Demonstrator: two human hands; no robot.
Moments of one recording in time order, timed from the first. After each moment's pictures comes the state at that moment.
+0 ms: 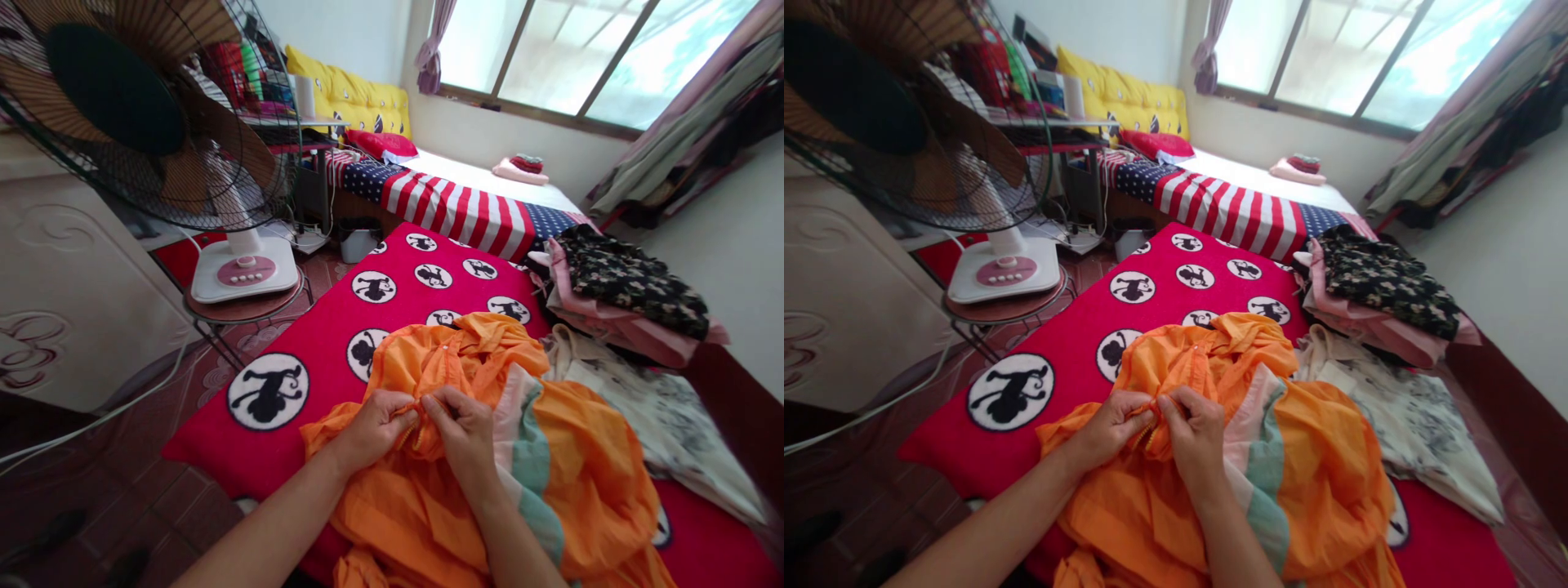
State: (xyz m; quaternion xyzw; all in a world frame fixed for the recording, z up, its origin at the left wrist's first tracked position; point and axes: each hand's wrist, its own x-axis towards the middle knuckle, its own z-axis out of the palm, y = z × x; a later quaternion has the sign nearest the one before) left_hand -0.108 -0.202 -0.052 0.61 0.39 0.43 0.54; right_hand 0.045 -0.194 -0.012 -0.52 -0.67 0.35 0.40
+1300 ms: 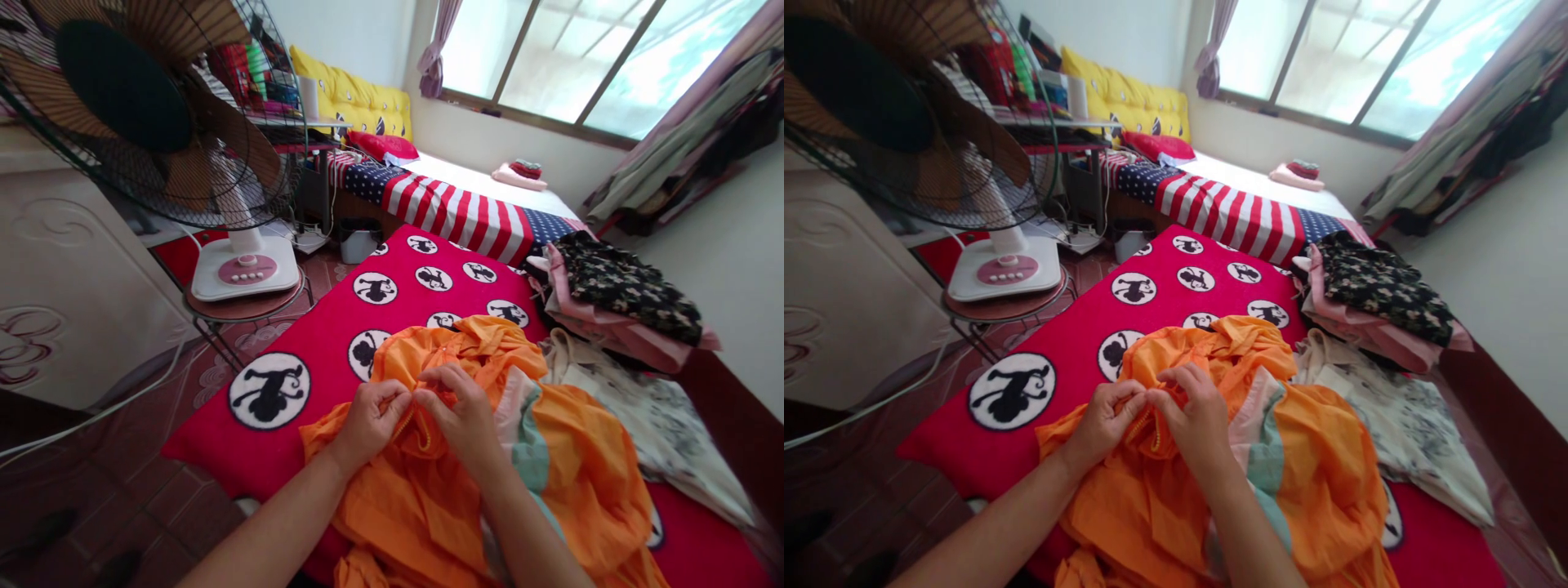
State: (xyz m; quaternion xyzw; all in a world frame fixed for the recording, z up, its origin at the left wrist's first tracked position) left_hand -0.111 -0.204 -0.039 0.61 0.46 0.51 0.39; right_hand 0.042 -0.176 0.006 -0.46 -0.76 0.27 0.37
